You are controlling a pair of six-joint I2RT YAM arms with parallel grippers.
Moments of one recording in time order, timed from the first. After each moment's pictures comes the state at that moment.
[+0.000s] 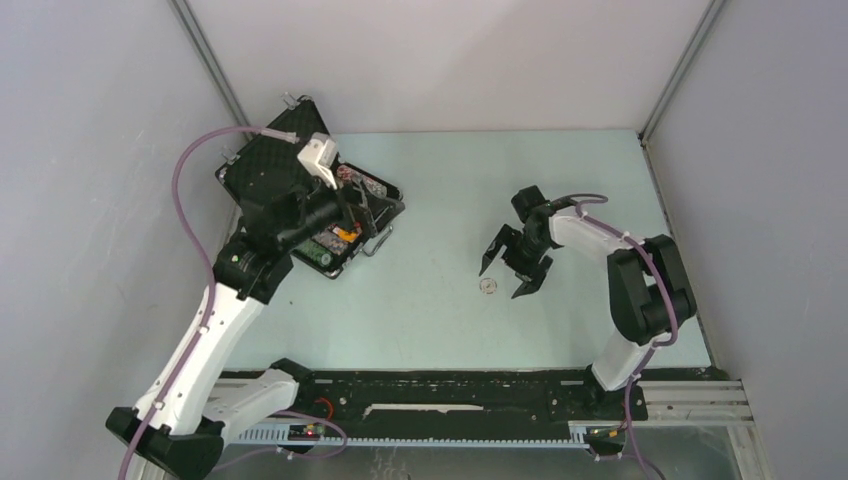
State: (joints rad) left arm -0.41 0.97 1.17 -0.35 0.37 -0.36; right arm 0.37 1.70 1.12 -0.81 -0.29 0.91
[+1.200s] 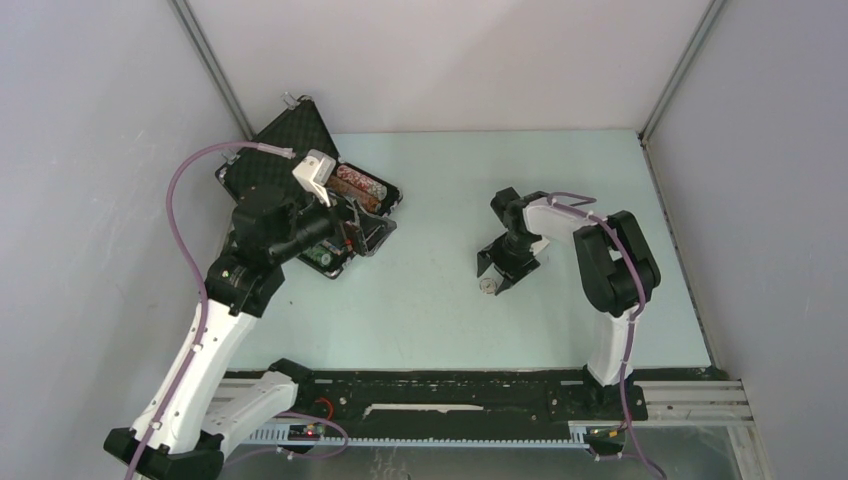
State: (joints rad) left arm -0.37 0.87 1.09 -0.44 0.44 -0.28; right arm 0.43 1.95 1.28 -0.89 -0.18 1.30
